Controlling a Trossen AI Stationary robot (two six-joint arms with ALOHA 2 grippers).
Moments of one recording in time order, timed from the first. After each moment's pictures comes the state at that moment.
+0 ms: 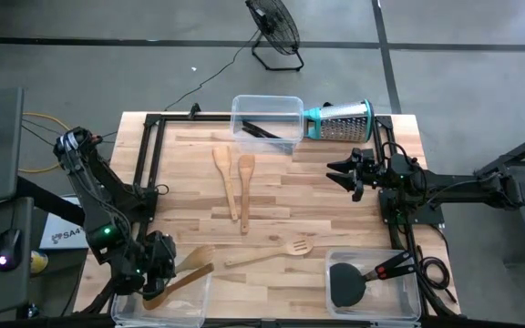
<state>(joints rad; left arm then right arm) -1.06 1.23 1.02 -0.83 -0.31 -1.37 -0.16 0.50 0.22 0.29 0.00 0.47</state>
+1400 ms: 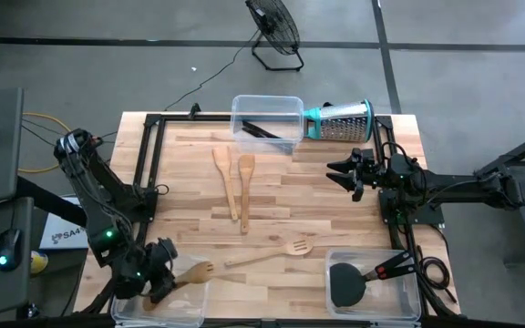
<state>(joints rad) -1.05 1.24 1.02 -0.71 -0.29 -1.71 -0.16 0.50 0.22 0.29 0.00 0.47</state>
